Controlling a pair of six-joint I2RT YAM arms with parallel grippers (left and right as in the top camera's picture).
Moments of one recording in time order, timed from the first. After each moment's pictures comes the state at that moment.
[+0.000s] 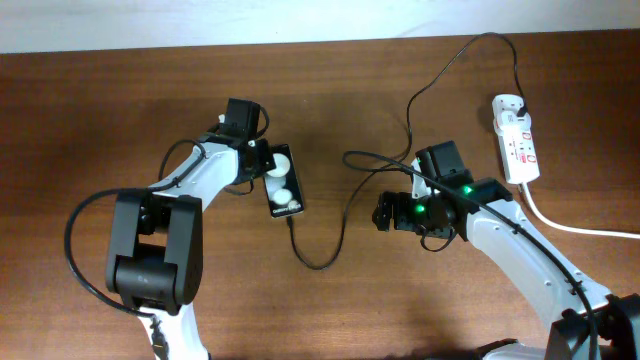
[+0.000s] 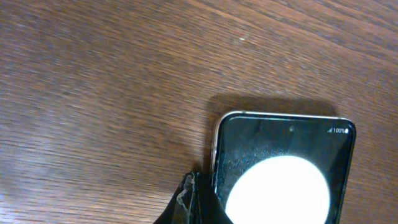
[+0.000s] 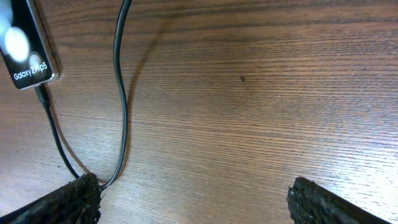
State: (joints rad) left arm -0.22 2.04 1.31 -0.47 -0.01 -0.49; right arm 0.27 1.47 0.92 -0.71 -0.27 0.41
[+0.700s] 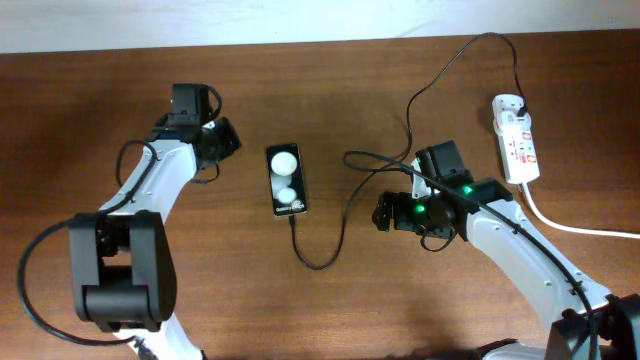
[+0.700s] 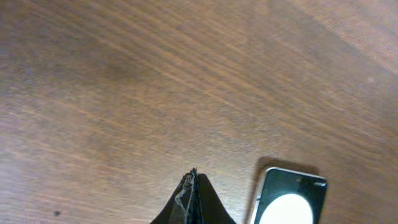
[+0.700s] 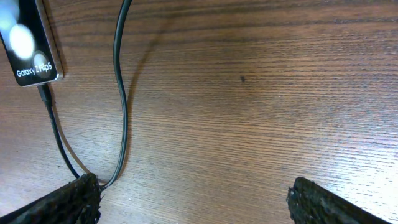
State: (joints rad) left arm -0.05 1.92 1.33 -0.46 0.08 -0.49; right arm 0.27 1.47 0.92 -0.71 -0.27 0.41
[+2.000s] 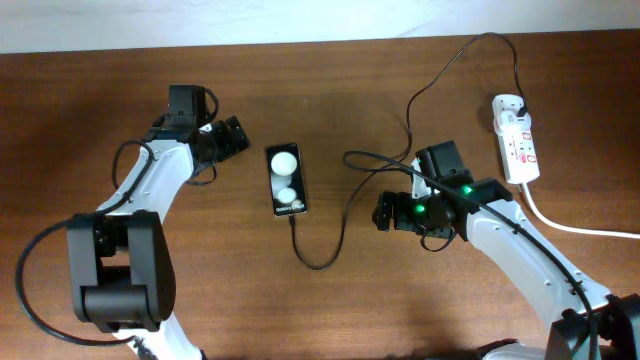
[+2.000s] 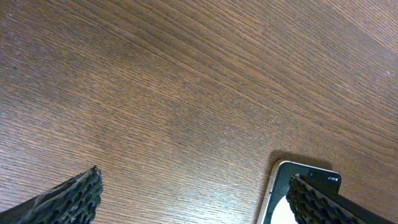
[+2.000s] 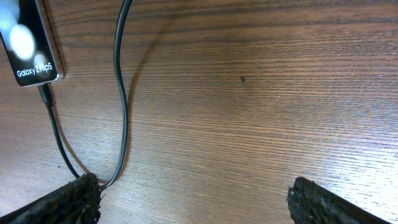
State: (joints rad) left arm -0.04 1.92 1.33 -0.49 0.08 -0.48; right arm 0.27 1.47 0.92 -0.71 -0.27 0.41
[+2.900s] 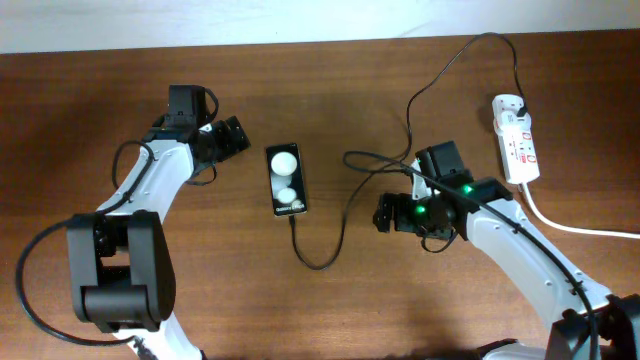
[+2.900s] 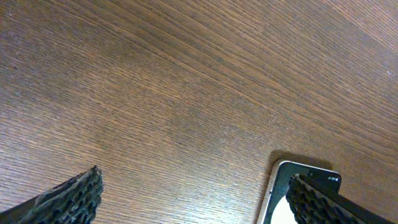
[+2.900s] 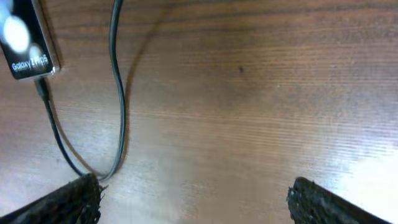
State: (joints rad) left arm -0.04 1.92 1.33 -0.49 0.08 -0.48; right arm 0.27 1.47 0.93 -0.74 -0.27 0.41
